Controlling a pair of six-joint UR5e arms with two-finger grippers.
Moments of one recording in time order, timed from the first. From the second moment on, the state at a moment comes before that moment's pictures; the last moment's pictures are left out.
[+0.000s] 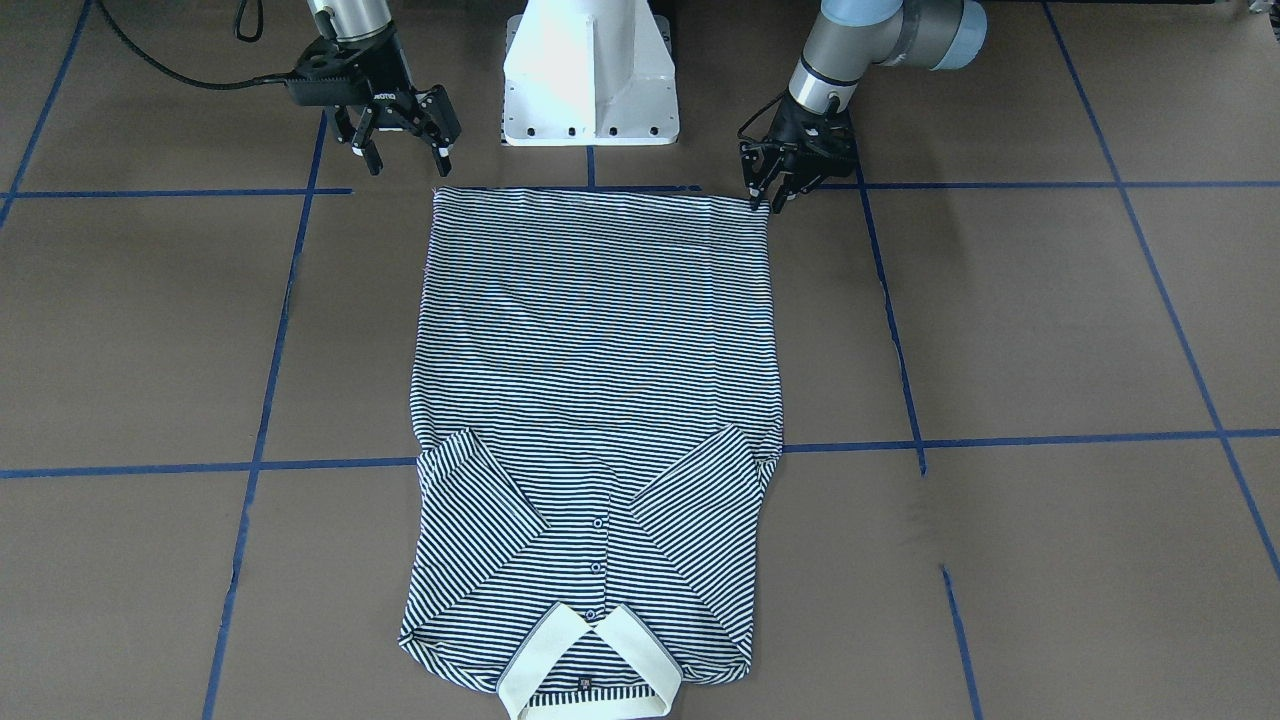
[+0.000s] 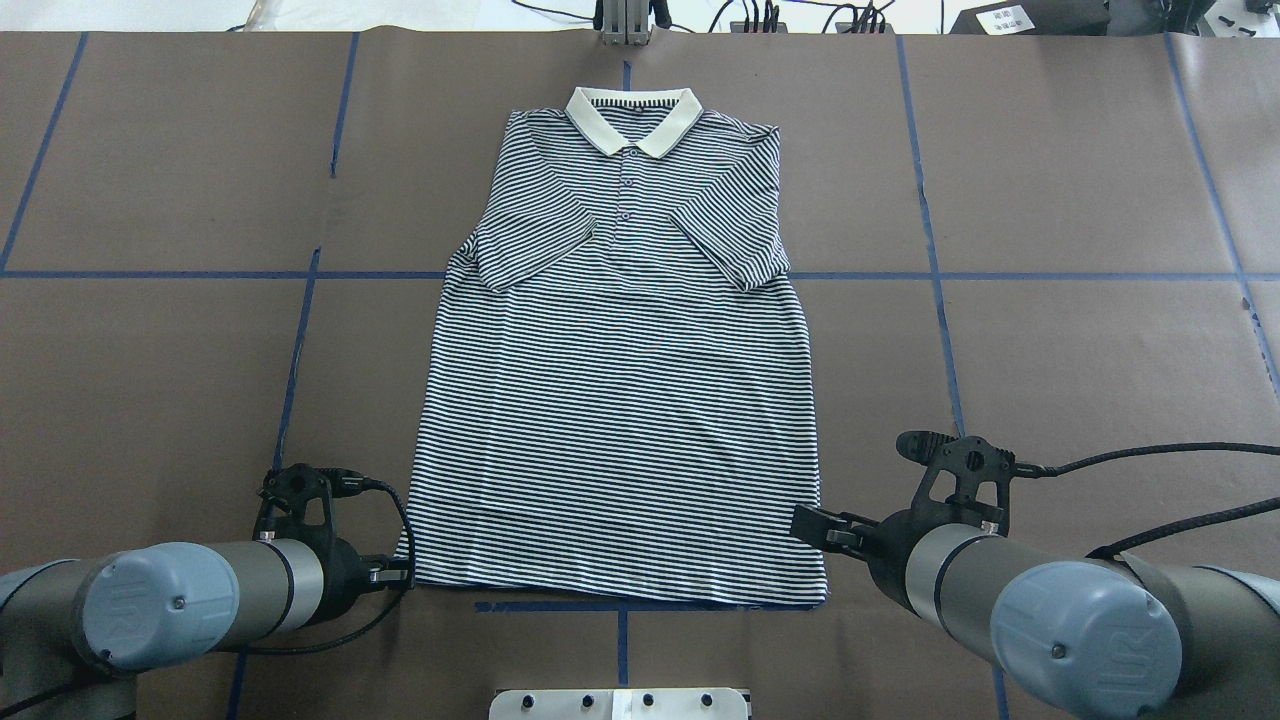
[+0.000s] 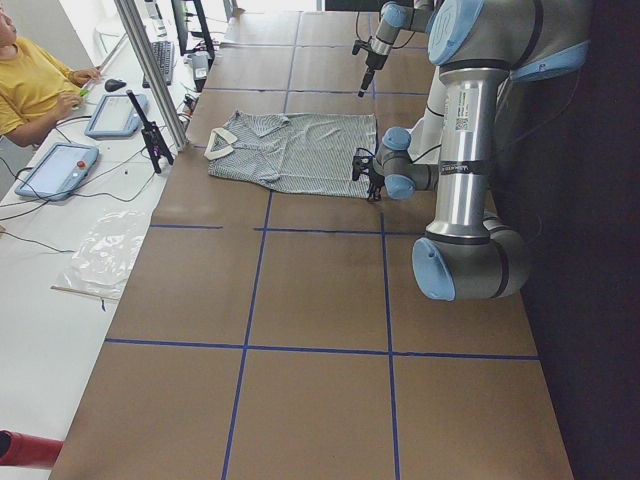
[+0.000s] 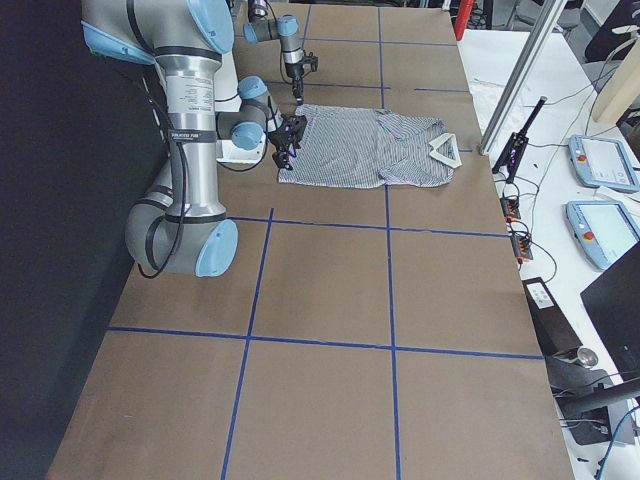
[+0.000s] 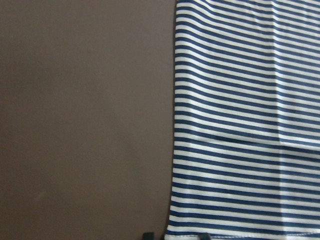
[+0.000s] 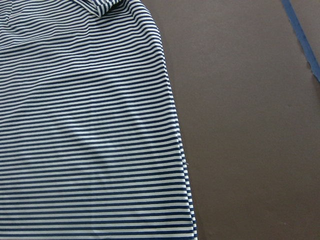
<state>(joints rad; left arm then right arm) -0.20 -1.62 -1.99 -2.09 -1.56 -1.43 0.16 -1.52 2.26 -1.40 1.36 1.68</state>
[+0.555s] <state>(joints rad) -0.19 -1.63 -1.99 -2.09 -1.56 -1.44 0.16 -1.52 2.26 -1.40 1.36 1.68</state>
